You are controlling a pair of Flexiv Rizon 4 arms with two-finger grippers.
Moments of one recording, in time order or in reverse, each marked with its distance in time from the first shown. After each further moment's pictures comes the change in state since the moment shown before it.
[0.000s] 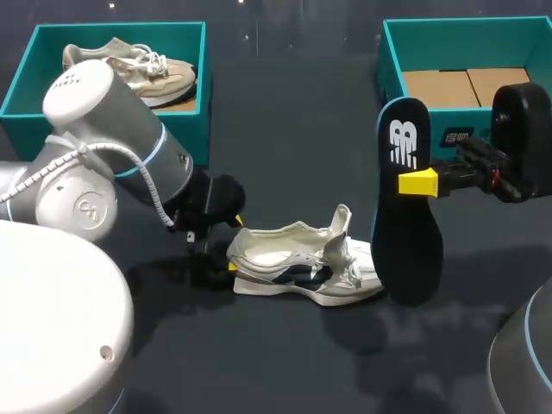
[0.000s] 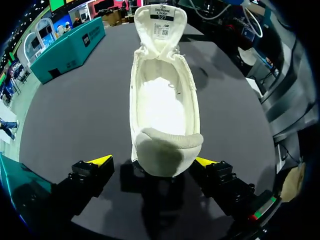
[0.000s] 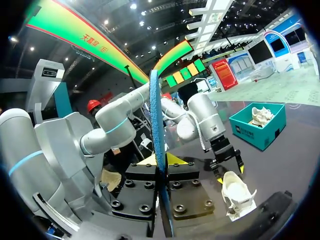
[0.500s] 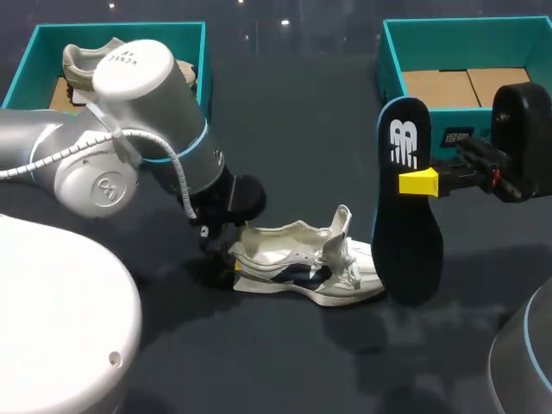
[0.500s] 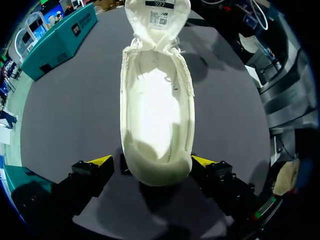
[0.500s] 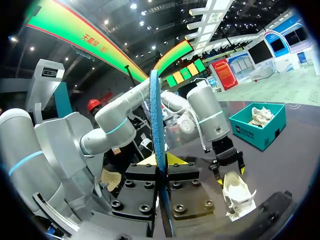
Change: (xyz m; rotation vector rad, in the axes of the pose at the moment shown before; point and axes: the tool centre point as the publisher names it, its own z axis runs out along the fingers) left arm 0.003 -0.007 -0.003 -0.177 0.034 0.045; right arm 0.000 0.000 0.000 0.000 0.000 -0.001
